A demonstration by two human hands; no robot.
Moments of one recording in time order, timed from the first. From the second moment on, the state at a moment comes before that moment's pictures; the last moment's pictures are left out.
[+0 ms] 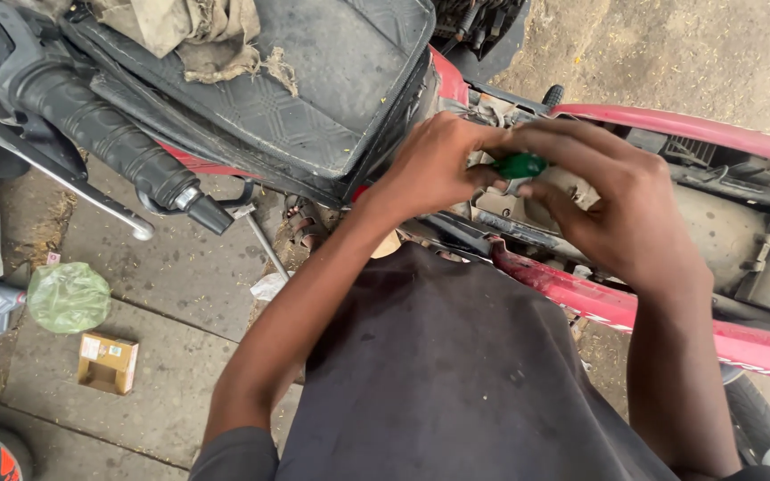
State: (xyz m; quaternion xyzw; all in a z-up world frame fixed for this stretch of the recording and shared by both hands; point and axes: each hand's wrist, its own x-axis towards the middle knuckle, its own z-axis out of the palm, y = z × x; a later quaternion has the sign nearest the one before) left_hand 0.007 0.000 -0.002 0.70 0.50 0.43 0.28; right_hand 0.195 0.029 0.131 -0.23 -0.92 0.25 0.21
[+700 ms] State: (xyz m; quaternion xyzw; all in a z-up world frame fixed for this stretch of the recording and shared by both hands) left_hand 0.010 -0.027 -0.017 0.66 0.57 0.42 0.24; right_hand 0.193 0.035 0.117 -0.27 -0.87 0.27 0.30
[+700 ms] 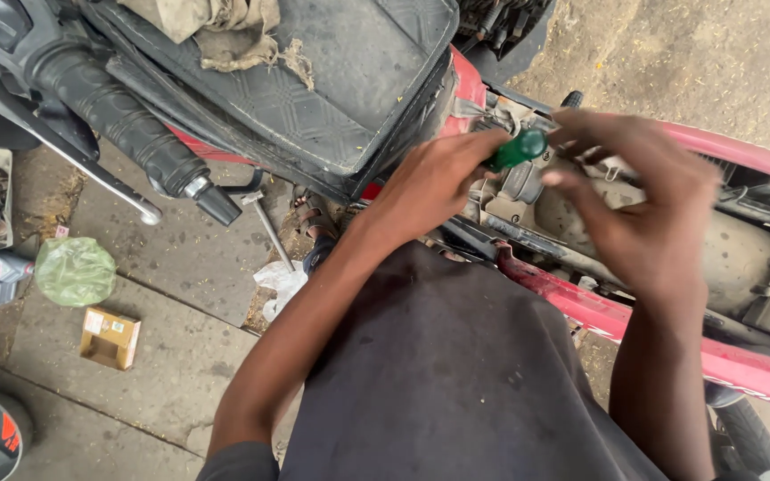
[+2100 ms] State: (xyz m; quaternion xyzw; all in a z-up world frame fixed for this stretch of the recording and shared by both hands) left_hand -0.007 0.073 -0.033 0.56 0.60 0.51 0.25; right_hand 0.175 0.186 -0.148 -0.42 -0.79 0.39 0.20
